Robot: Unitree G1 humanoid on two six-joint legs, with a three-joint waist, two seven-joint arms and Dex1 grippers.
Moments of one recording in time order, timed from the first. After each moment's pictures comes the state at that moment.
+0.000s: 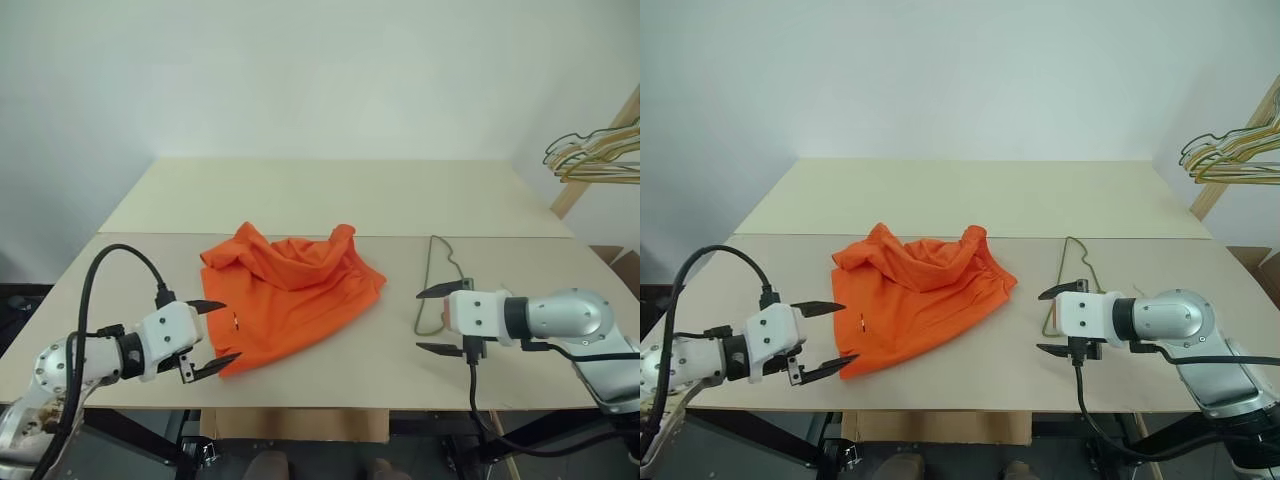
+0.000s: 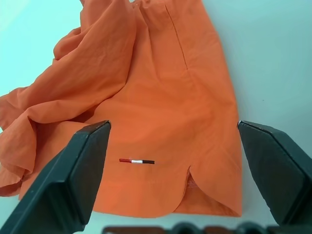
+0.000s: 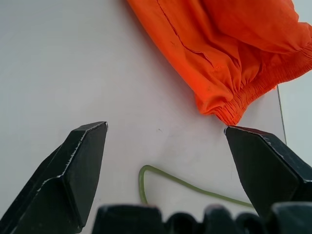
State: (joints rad) left arm 0.19 0.87 0.21 -0.45 -0.24 0.20 -0.97; right arm -0.19 -0.96 0.06 -0.30 0.06 0.09 1.12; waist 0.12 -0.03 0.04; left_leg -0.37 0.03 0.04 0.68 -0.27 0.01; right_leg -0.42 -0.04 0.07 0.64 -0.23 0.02
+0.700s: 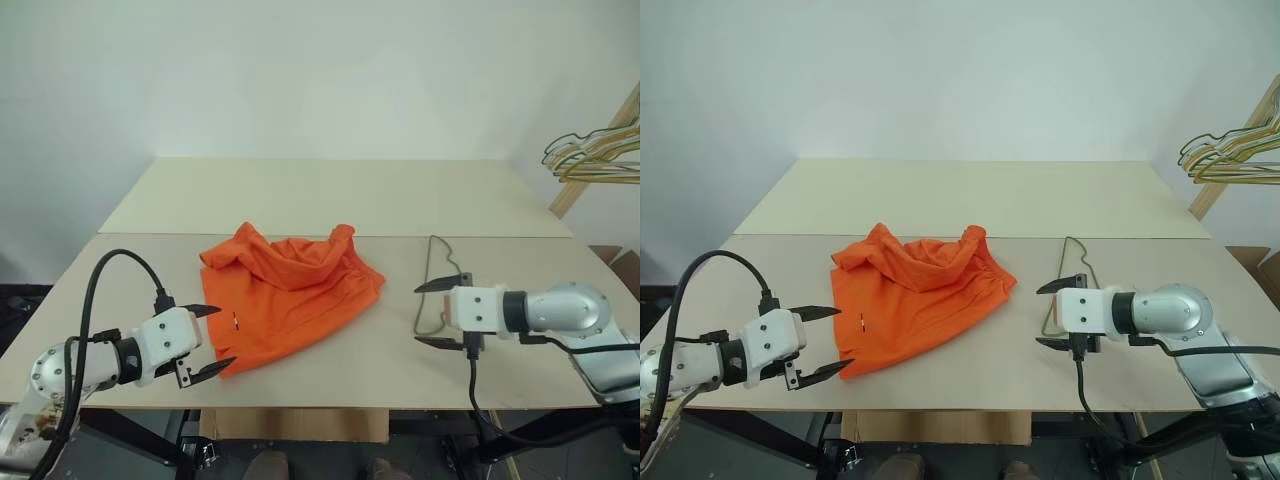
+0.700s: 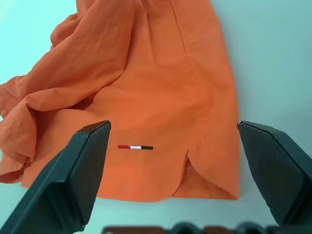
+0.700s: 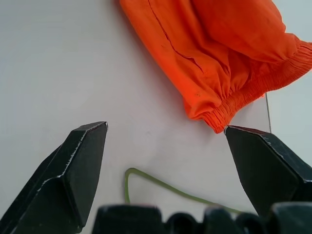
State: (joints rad) left arm 0.21 0.89 0.21 -0.46 -0.20 0.20 -0.96; right arm -0.27 -0.95 0.10 -0.19 0.05 -0.03 1.13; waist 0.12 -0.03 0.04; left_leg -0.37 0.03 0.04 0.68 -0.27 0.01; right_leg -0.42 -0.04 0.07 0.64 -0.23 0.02
